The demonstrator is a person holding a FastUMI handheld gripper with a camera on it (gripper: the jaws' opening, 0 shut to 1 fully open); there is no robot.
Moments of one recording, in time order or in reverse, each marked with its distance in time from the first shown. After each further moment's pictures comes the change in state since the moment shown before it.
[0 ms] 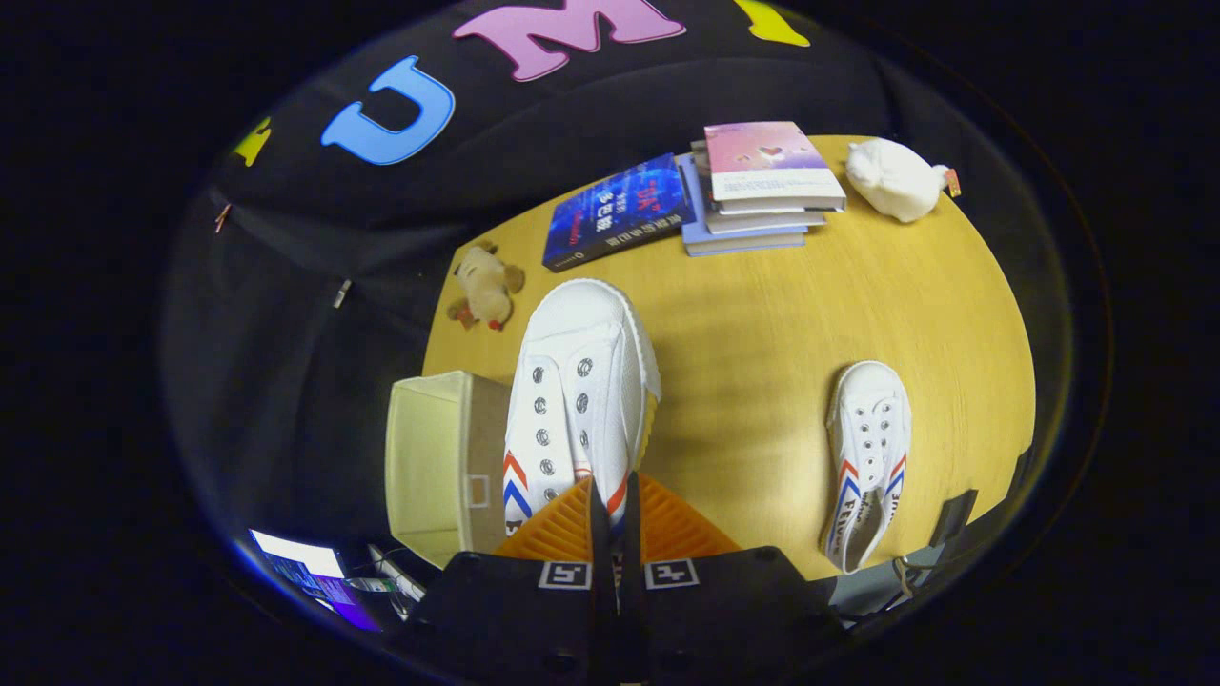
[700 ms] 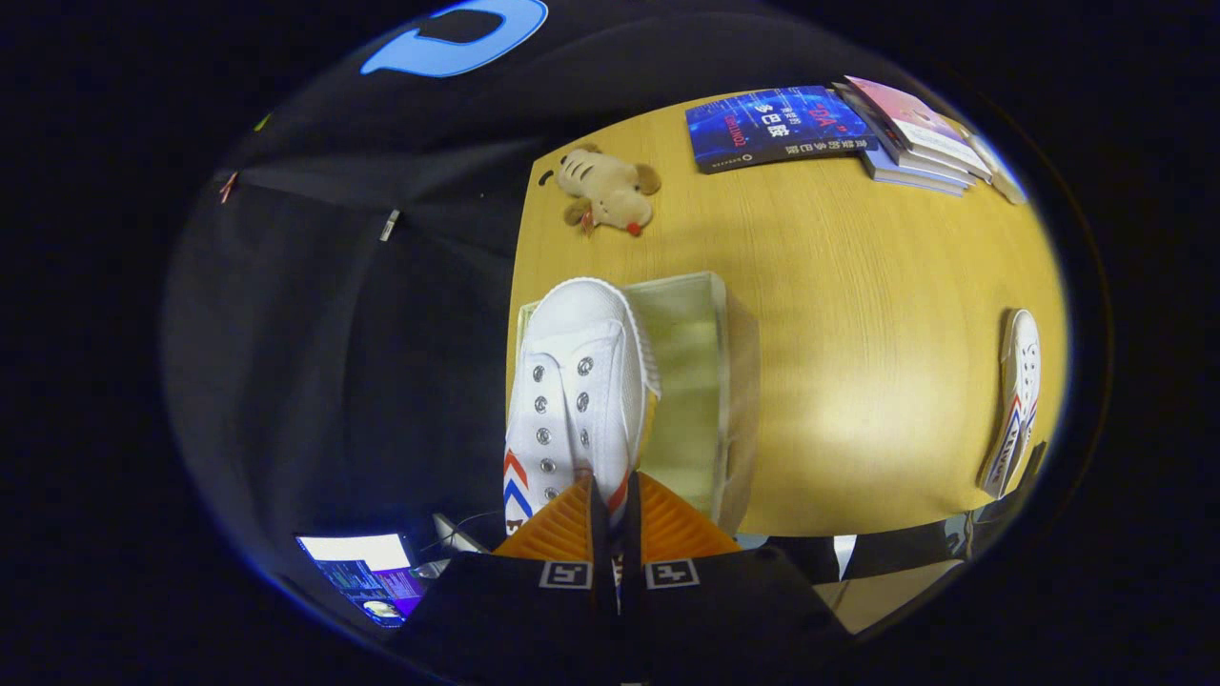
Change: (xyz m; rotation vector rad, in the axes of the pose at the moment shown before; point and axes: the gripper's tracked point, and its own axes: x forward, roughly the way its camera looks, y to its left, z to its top) arm 0.085 0.188 -0.082 0.024 0.274 0.071
